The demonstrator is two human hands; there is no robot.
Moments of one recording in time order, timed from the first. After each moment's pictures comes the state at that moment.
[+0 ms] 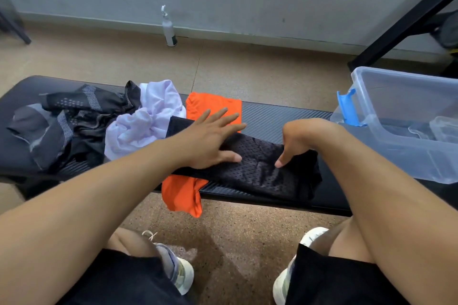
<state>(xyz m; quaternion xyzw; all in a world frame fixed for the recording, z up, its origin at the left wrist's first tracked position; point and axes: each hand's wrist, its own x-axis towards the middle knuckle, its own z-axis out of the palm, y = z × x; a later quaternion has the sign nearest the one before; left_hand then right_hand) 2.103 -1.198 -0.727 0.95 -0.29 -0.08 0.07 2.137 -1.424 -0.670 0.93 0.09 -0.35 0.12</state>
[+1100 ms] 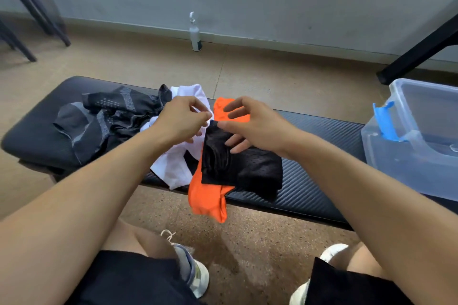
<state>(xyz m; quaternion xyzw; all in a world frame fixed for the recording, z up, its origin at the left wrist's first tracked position) 2.101 -1.129 -0.686 0.89 0.13 -0.03 0.44 2.112 -1.317 -0.665 0.81 0.14 -0.23 -0.52</state>
